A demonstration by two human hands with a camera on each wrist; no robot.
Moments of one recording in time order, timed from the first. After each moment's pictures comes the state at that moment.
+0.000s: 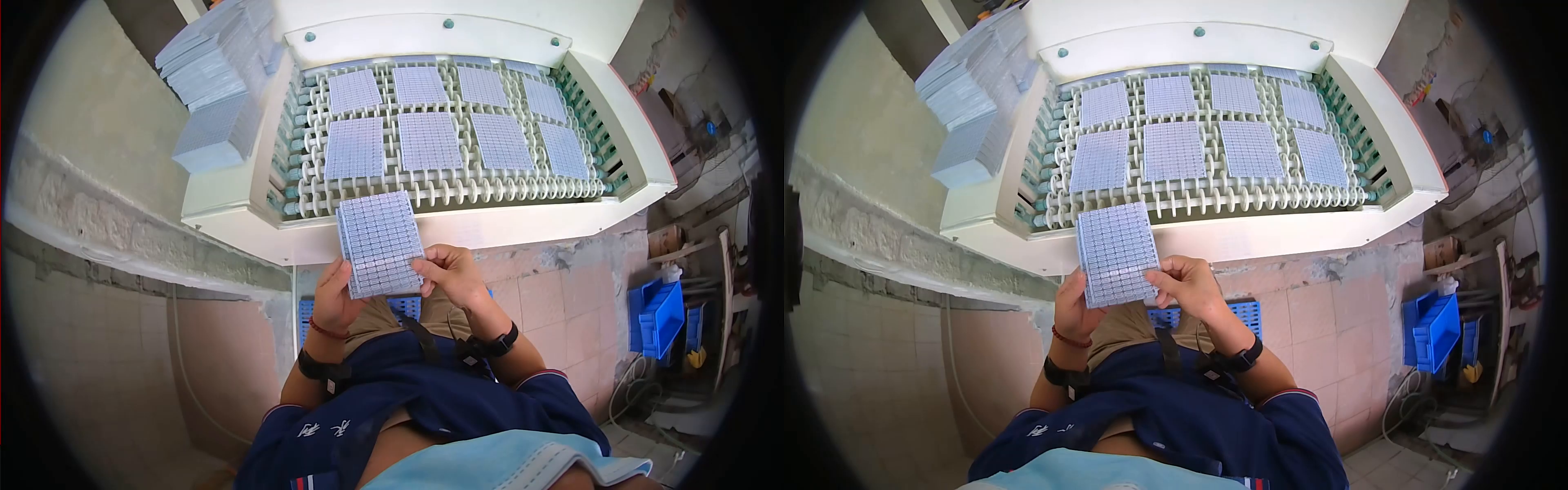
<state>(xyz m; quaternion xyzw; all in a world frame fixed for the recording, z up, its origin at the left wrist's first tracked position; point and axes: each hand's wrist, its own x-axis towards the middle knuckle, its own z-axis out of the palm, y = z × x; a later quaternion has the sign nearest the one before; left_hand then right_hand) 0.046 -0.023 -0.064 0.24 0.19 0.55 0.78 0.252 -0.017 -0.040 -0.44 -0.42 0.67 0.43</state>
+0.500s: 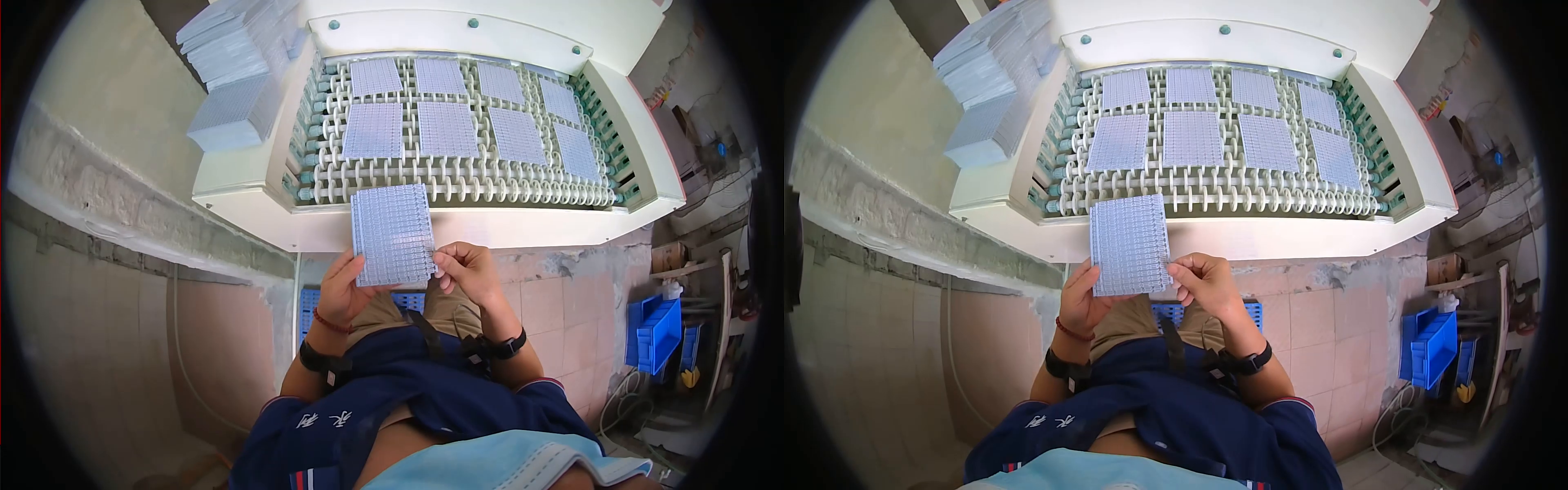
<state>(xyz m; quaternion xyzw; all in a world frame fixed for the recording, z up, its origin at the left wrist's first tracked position) 0.044 -0.031 -0.052 0.24 0.17 0.54 0.79 0.262 -0.019 -0.044 -0.47 -0.44 0.64 0.42</state>
